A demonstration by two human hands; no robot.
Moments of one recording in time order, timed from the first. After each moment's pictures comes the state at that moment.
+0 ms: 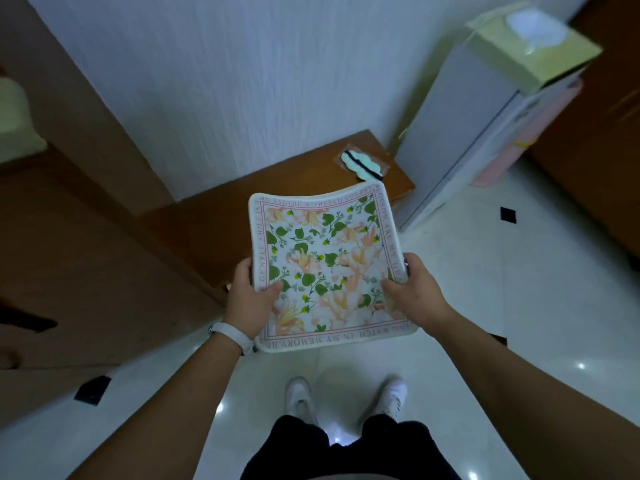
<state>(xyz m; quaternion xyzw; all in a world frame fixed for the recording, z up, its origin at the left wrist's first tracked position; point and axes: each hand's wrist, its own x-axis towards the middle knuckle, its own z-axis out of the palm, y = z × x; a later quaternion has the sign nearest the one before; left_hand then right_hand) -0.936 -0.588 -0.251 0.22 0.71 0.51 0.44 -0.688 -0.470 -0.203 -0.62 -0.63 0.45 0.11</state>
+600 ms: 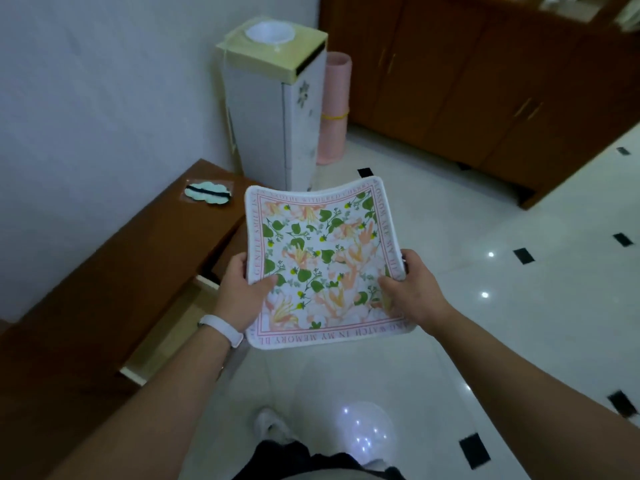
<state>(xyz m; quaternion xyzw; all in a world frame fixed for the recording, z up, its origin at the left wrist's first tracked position) -0.720 -0.536 -0.171 0.43 0.60 0.38 0.55 -0.442 -0.579 -0.135 -0.75 -0.46 0.38 0.30</state>
